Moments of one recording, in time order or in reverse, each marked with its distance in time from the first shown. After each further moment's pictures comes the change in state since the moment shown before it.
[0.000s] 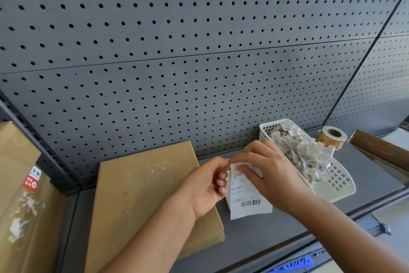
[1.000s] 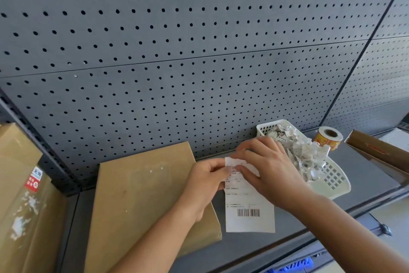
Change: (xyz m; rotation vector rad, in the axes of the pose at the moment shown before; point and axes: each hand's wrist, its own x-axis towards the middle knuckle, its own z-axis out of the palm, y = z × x) left_hand -0.016 -0.014 0.007 0.485 0.012 0.452; right_hand -0.004 0.001 -0.008 -0.217 -0.040 0.003
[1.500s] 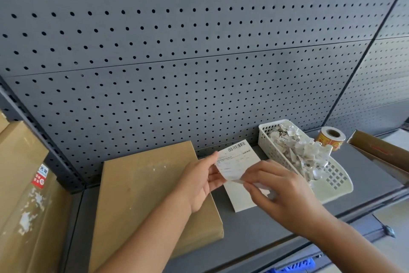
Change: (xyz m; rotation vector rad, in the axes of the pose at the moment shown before) left_hand 0.013 0.004 -0.016 -0.288 0.060 -0.259; right_hand -0.031 -0.021 -0.015 0.354 0.037 -0.017
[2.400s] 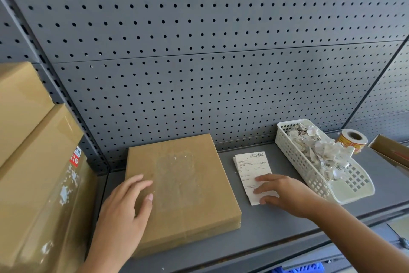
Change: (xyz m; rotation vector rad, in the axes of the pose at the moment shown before) left_hand -0.112 -0.037 -0.172 1.269 0.573 0.507; right_hand -0.012 0.085 0.058 -0.183 -0.653 0.313
